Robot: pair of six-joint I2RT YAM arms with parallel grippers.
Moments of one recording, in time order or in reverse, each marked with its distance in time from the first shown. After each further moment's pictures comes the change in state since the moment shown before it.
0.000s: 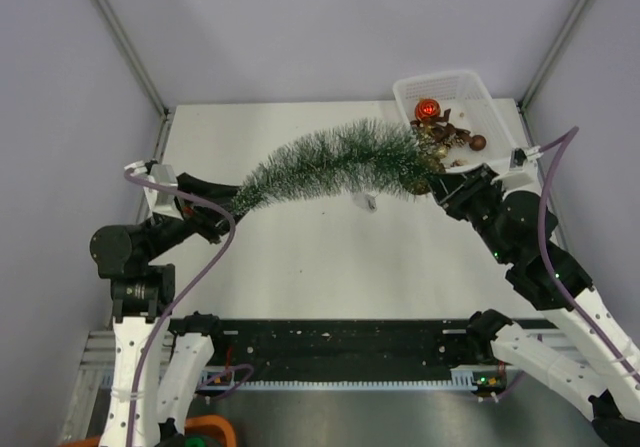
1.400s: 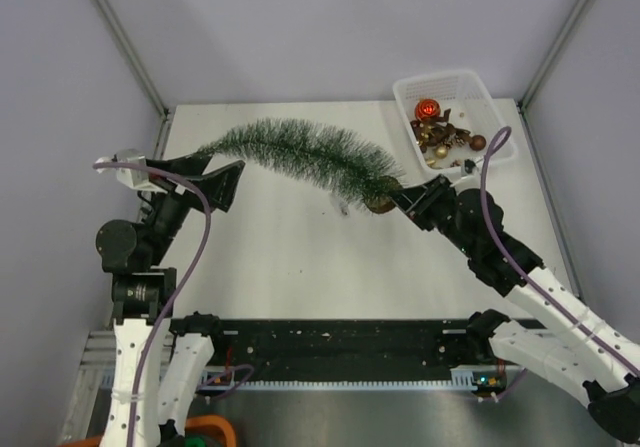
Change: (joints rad) left arm 0.000 -0.024 -0.009 -0.111 -0.577 -0.106; right arm 0.000 0.119 -0.198 0.187 -0.179 0.249
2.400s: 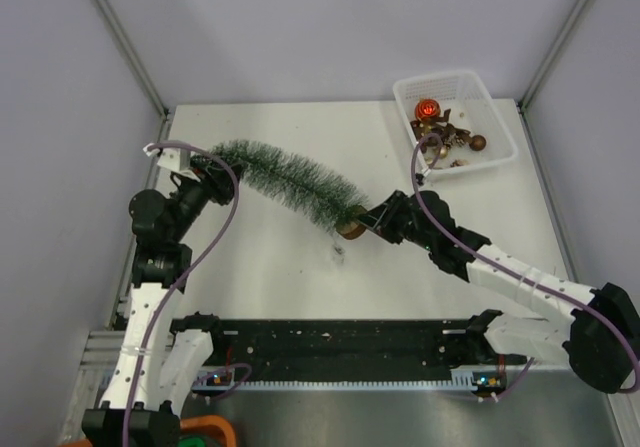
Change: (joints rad) left arm 0.000 0.169 -0.137 0.081 0.009 0.275; right arm 0.074 0.319 -0.111 0.222 -0.135 0.039
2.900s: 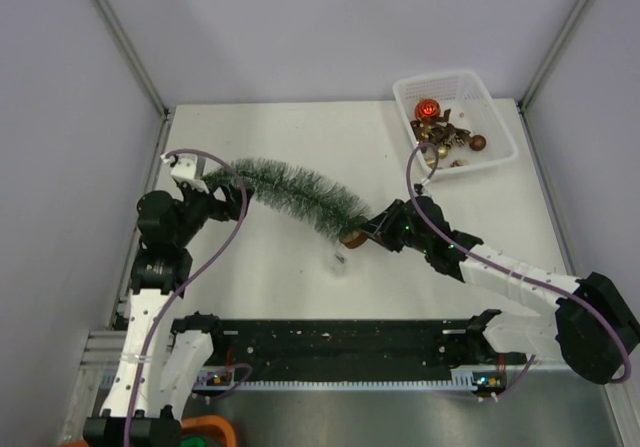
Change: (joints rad) left arm 0.000 -0.035 -0.025 -0.268 -0.069 0.164; right arm -0.013 0.071 -0.055 0.006 -0.010 0.071
